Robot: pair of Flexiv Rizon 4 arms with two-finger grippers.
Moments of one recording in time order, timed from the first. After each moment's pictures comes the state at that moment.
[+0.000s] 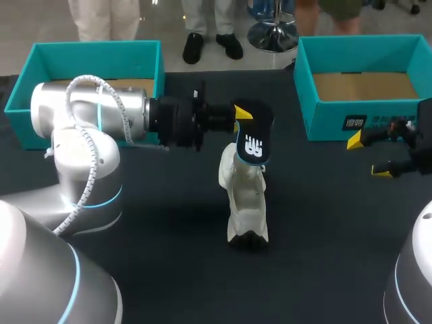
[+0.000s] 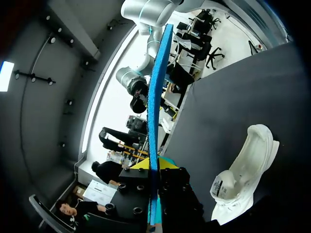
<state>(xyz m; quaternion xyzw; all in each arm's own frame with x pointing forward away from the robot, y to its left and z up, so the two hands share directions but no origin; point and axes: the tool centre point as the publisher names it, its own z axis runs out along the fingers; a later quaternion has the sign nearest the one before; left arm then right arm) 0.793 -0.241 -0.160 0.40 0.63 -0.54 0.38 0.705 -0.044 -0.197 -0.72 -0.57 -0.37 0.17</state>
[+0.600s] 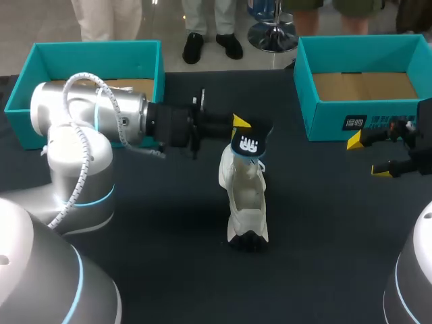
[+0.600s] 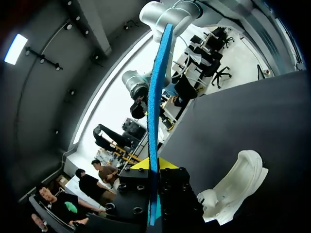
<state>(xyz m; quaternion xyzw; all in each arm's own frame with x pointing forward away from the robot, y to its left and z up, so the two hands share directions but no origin) 0.771 -0.236 -0.170 0.36 0.66 -0.59 0.29 0.705 -0.043 -0.197 -0.72 -0.57 -0.37 0.17</state>
